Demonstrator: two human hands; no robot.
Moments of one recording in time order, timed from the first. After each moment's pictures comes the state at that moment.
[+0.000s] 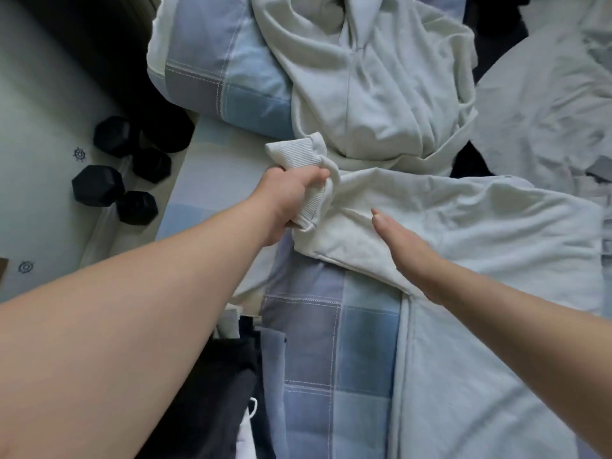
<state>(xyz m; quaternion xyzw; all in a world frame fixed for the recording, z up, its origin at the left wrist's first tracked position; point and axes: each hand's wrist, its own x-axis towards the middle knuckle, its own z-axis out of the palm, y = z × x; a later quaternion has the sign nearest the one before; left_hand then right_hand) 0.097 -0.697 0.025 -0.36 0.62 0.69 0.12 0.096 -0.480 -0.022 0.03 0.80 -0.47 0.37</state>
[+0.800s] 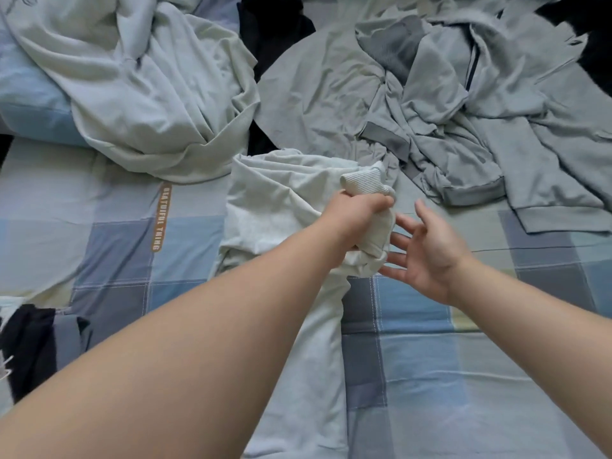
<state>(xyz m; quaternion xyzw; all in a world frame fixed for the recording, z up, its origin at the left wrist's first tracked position) 0.106 -0.201 0.088 -0.23 0.62 0.70 0.27 0.122 -0.053 0.059 0.30 0.56 -0.70 0.31</state>
